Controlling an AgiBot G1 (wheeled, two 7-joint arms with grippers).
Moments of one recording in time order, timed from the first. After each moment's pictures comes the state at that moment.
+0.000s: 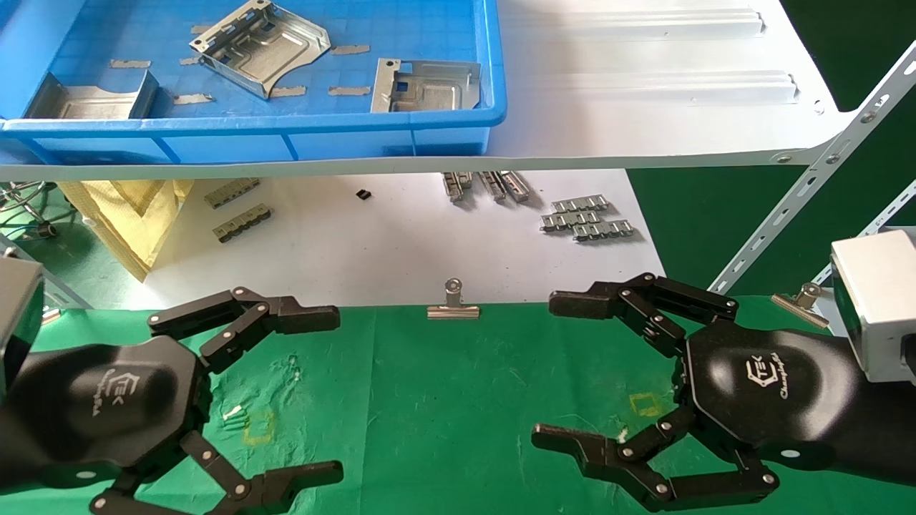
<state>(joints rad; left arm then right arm) -1.08 0.61 0.28 -1.28 0.73 1.50 -0.19 1.09 -0.57 -0.38 1.24 -0.64 -1.44 0.12</state>
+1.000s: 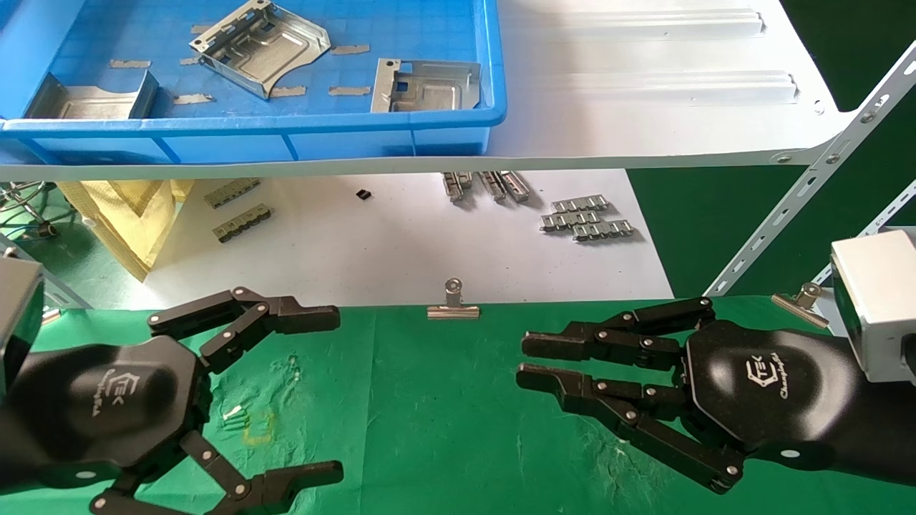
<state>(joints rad) -1.10 0.62 0.28 -1.27 0.74 1.48 -0.19 1.09 -0.57 -0.38 1.24 -0.64 -1.44 0.12</state>
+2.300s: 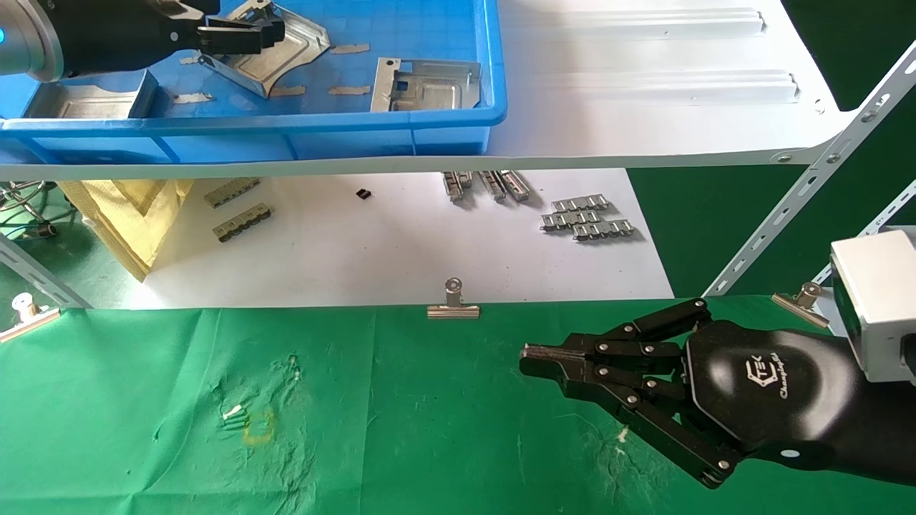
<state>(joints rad) -2.05 1.13 0.53 -0.07 1.38 0.92 -0.11 1.09 -0.57 -0.38 1.24 -0.64 -1.44 0.12</state>
